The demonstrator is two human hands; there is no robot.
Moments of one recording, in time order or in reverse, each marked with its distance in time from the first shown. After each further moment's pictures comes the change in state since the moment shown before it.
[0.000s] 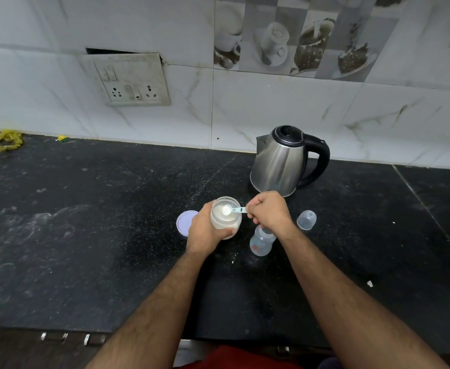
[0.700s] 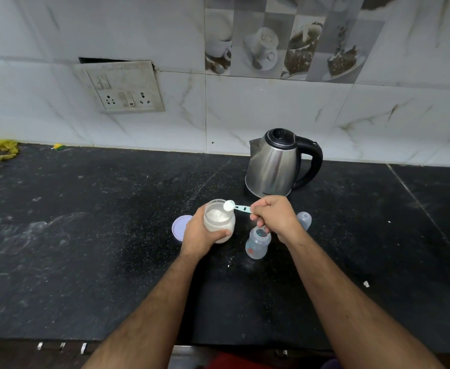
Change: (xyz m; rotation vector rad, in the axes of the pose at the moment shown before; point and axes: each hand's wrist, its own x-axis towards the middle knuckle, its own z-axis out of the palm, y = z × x) left_hand 0.009 -0.011 0.001 -0.057 -0.016 0.019; right_hand -0.004 0.016 -0.023 0.330 -0.075 0.019
